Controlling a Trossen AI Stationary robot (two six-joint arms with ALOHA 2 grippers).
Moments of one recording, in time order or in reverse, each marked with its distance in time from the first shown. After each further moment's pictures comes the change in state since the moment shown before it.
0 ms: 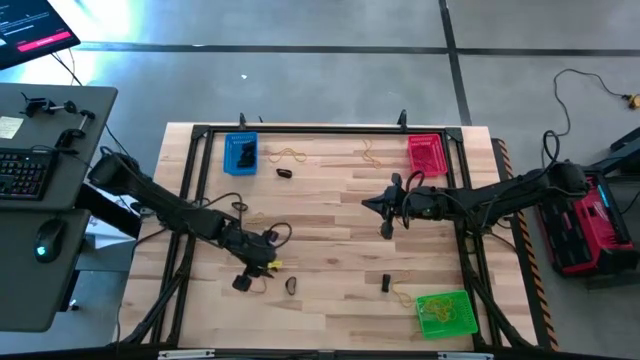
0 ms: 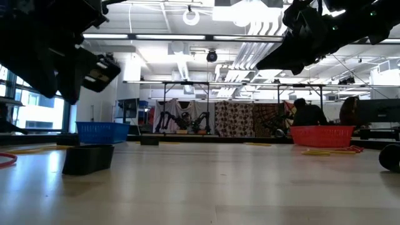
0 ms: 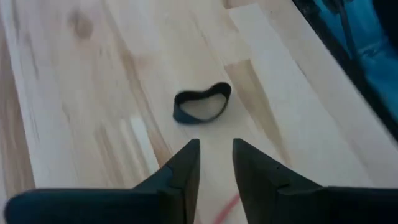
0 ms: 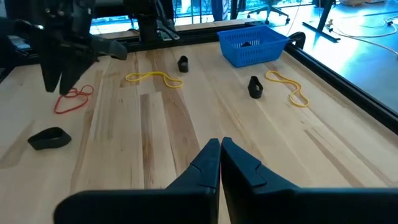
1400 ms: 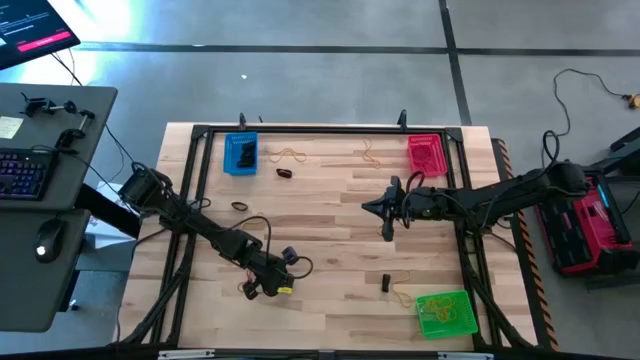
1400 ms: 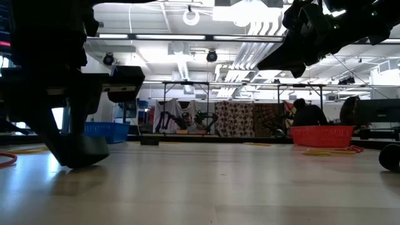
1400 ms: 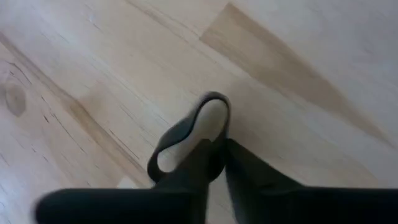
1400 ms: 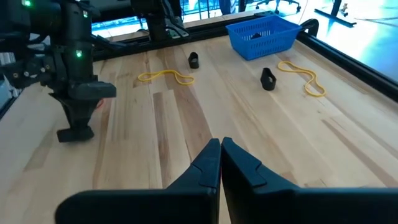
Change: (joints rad) left arm -0.060 0.334 0.155 0.025 -0.085 0.536; right arm 0.002 0.000 0.000 -0.012 -0.041 0.076
